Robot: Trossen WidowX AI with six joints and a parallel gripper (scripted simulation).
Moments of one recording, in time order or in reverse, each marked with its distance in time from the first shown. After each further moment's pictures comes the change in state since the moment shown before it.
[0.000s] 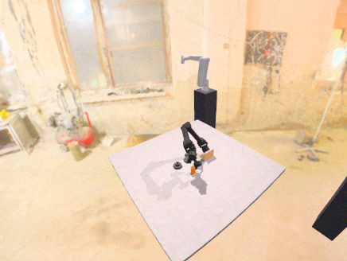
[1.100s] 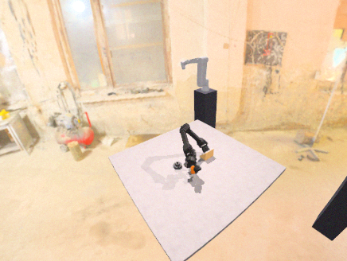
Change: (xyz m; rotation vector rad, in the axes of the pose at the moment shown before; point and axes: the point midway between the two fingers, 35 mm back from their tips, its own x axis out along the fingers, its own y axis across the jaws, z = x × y) arm 0.053 -0.001 0.001 0.001 -0.002 -0.002
